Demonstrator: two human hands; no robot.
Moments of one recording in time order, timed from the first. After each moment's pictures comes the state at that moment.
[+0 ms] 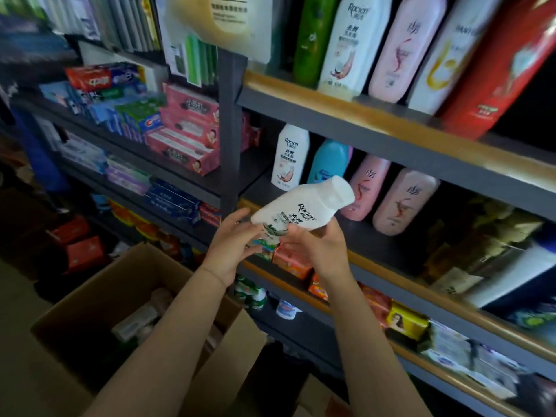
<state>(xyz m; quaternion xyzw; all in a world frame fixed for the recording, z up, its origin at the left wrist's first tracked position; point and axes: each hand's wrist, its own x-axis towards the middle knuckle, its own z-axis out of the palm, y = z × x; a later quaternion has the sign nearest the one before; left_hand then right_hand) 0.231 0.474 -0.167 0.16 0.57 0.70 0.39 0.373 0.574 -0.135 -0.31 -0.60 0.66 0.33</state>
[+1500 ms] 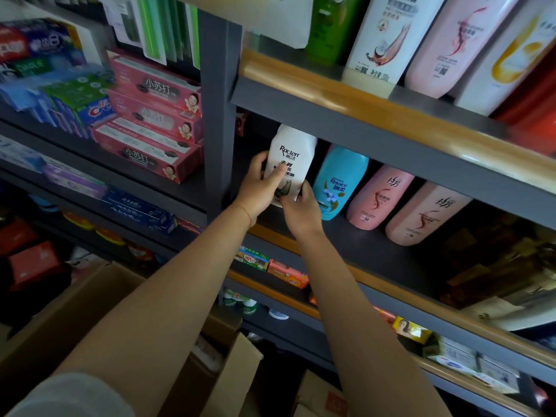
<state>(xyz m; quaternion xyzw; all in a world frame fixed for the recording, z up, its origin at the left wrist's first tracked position) 0.130 0.634 -0.155 0.32 0.62 0.62 0.35 0.234 0.667 -0.159 -0.48 -0.68 0.48 0.28</state>
